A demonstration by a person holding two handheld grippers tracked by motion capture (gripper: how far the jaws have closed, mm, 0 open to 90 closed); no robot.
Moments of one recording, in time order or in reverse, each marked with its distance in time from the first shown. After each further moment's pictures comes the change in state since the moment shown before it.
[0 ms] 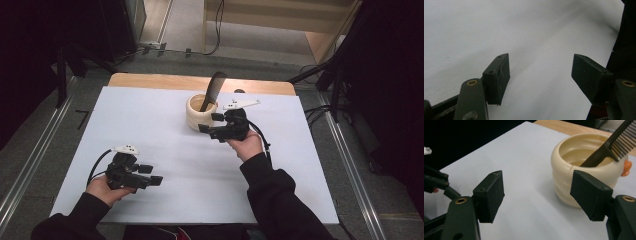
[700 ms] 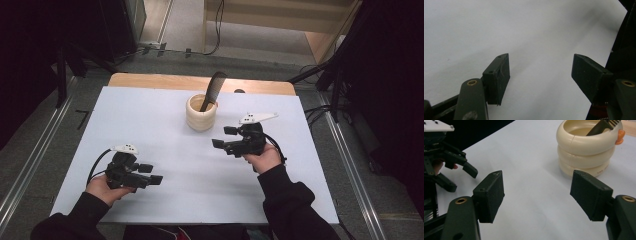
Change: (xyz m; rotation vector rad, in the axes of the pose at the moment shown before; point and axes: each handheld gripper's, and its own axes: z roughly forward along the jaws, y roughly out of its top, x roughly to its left) left arm 0.000 0.001 -0.001 -0.006 -0.005 0.006; right arm 0.006 -0.031 -0.047 0.034 0.036 0.005
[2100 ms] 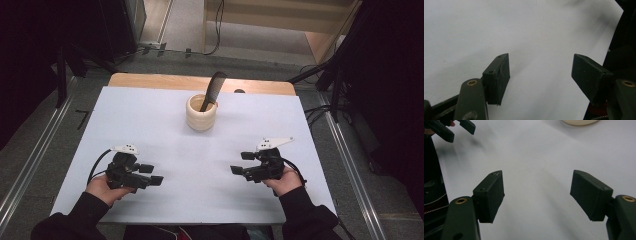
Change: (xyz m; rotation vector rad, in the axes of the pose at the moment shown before) left arm -0.001 0.000 0.000 0.001 -0.019 0.008; right arm -0.002 -0.068 -0.035 0.123 -0.001 0.030
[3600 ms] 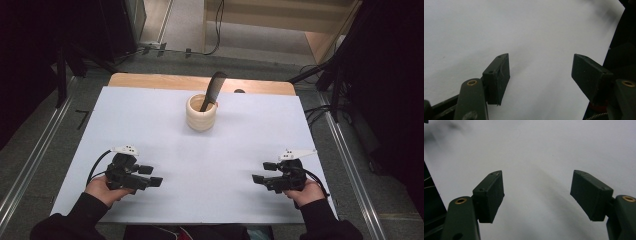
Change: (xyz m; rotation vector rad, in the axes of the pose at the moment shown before) left arm 0.000 -0.002 0.000 0.012 0.003 0.000; right arm -0.019 -0.046 -0.039 0.044 -0.090 0.093
